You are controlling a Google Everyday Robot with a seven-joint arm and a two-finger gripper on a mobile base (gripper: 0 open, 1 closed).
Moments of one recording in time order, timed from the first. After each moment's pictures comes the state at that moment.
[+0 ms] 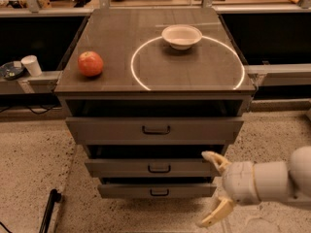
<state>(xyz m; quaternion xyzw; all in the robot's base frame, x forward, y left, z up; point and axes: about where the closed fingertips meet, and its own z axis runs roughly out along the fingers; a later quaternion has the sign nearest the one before) 0.377 -0.121 0.683 -0.54 0.70 0.28 0.37</state>
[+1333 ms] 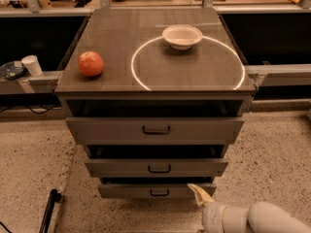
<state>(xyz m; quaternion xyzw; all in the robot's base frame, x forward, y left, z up) 0.354 -0.102 0.510 -0.64 0.65 0.14 0.39</state>
